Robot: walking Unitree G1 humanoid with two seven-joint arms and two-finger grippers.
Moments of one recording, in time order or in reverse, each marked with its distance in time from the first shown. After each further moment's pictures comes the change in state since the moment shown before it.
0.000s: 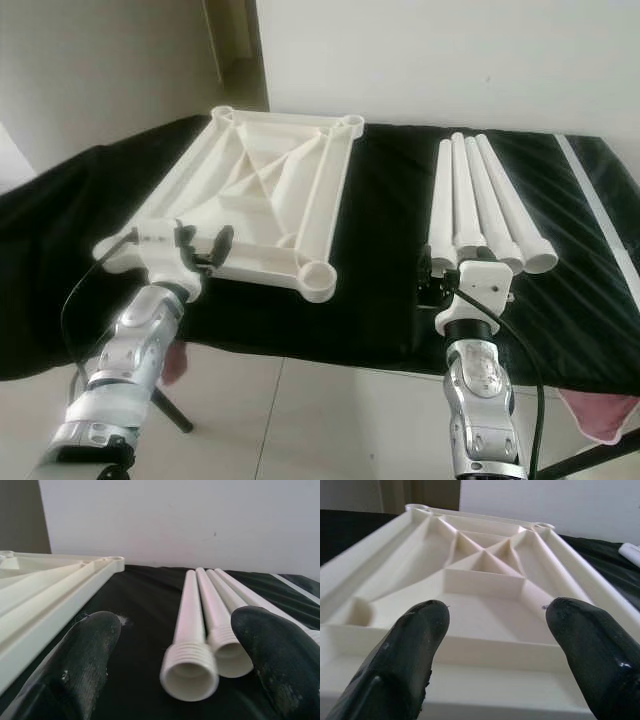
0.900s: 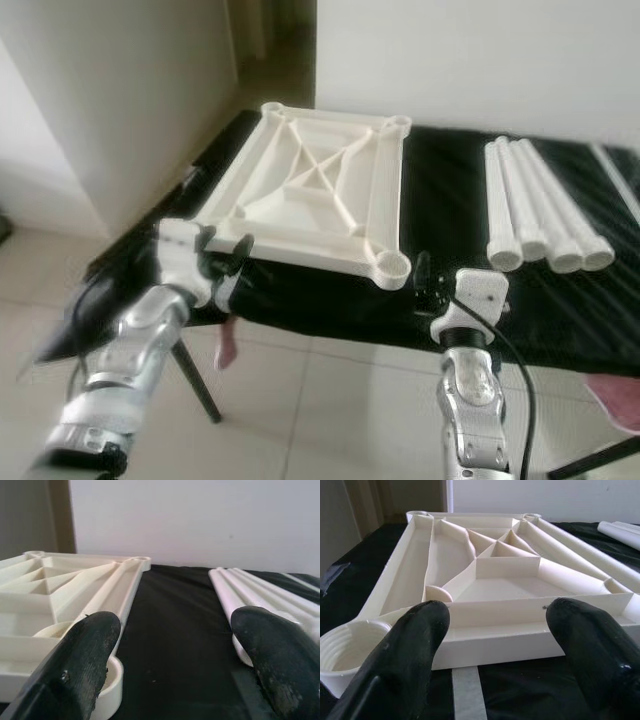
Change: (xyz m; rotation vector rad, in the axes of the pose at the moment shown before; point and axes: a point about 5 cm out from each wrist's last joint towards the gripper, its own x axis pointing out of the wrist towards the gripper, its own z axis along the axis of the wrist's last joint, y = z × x) left arm -0.003 -0.027 -0.004 0.087 0.012 -0.184; right arm -0.002 -0.007 -0.002 -0.013 0.000 -0.053
